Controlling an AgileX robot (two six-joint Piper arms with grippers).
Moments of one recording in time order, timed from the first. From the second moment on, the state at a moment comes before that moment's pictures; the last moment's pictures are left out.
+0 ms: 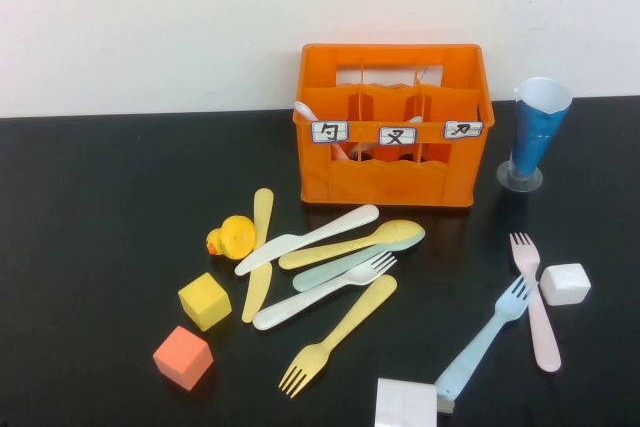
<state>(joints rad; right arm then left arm) 0.76 0.20 -0.42 -0.31 0.88 -0.05 -0.09 -0.01 0.02 -0.03 0.37 -0.09</state>
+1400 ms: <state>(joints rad) 0.13 -0.02 -0.23 -0.36 0.51 -0.08 -0.09 -0.01 0.02 -0.04 0.37 -0.09</state>
